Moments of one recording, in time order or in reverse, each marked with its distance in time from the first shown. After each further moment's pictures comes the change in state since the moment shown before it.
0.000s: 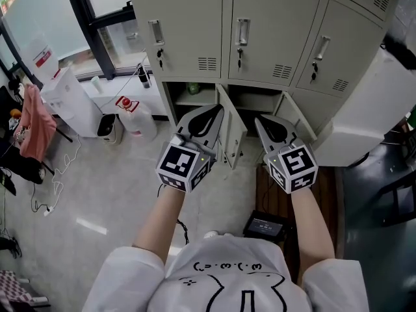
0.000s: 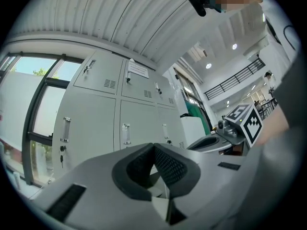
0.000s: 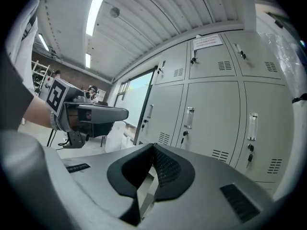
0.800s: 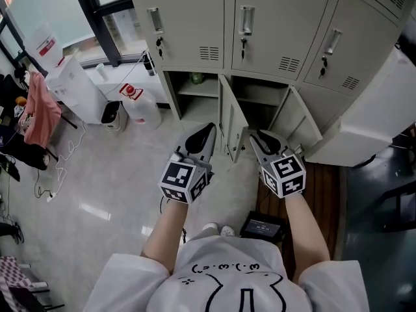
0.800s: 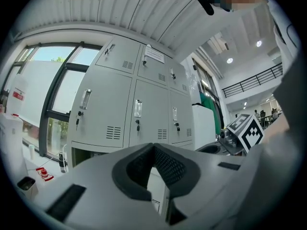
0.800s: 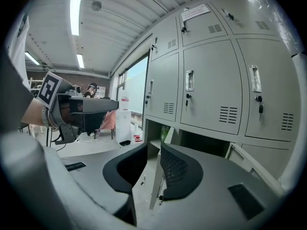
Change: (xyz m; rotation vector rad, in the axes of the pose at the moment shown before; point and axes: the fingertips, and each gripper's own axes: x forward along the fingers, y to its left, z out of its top) left arm -0.024 -0.004 -0.088 -0.152 0.134 0.157; right arm 0.006 0.015 -0.113 0.155 0.177 0.085
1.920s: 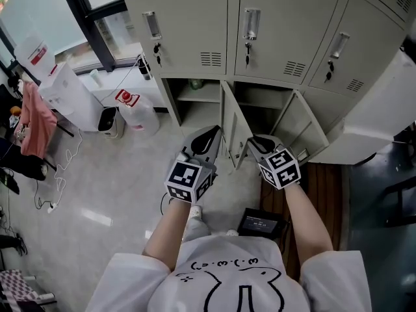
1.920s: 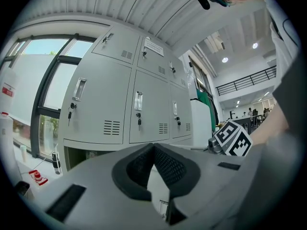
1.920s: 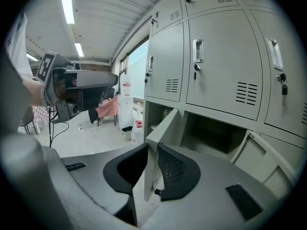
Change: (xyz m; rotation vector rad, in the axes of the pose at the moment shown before) left arm 0.033 0.029 -0.022 0.016 0.053 -0.080; right arm 0.067 -0.011 -0.056 -0.020 0.180 0.052
